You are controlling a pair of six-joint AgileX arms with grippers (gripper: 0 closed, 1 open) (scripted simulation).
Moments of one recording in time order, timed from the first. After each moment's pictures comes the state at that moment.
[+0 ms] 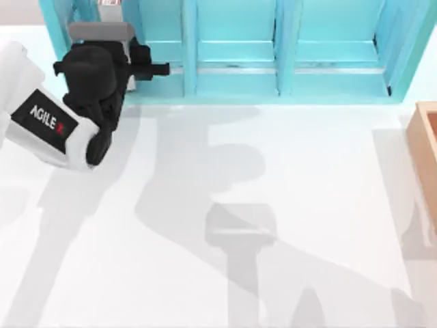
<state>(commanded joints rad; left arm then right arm) -0.26 2.35 1.20 1.06 -0.19 0.00 0.00 0.00 0.00 0.00 0.00 0.00</state>
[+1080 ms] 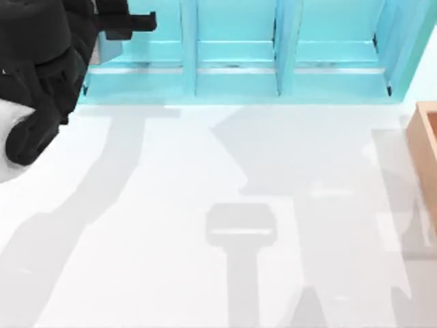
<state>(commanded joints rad) -0.40 1.51 0.87 0.58 -0.34 -0.01 0.00 0.00 0.00 0.00 0.00 0.00</state>
